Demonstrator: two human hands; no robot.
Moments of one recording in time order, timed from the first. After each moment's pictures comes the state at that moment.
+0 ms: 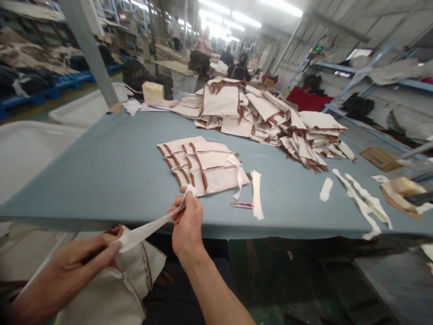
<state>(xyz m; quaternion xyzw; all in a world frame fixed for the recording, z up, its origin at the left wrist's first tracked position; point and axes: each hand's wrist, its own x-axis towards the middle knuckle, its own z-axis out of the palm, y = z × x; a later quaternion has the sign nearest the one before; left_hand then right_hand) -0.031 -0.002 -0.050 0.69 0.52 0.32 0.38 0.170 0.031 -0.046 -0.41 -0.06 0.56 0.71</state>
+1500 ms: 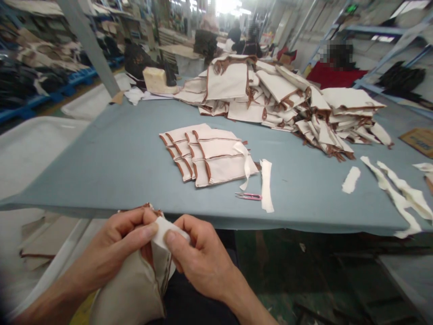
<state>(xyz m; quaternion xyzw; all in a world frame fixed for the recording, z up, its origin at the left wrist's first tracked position) 0.049 0.006 -0.007 0.61 0.43 0.29 0.60 0.239 -0.046 -0.015 -0.47 -0.49 0.62 0.40</state>
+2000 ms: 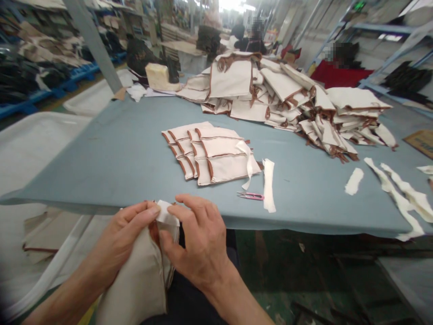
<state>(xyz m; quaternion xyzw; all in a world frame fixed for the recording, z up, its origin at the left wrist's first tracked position) 0.060 0.004 -0.018 0.48 0.50 0.36 0.62 0.226 -0.029 -0.037 -0.49 -0.73 -0.01 0.48</state>
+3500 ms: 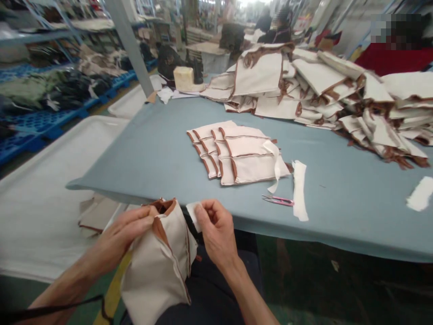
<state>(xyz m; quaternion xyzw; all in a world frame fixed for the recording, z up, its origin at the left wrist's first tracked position) -0.012 0.000 -0.021 0.61 0.48 0.27 0.57 0.202 -0.017 -0.071 -0.51 -0.40 0.54 0.54</state>
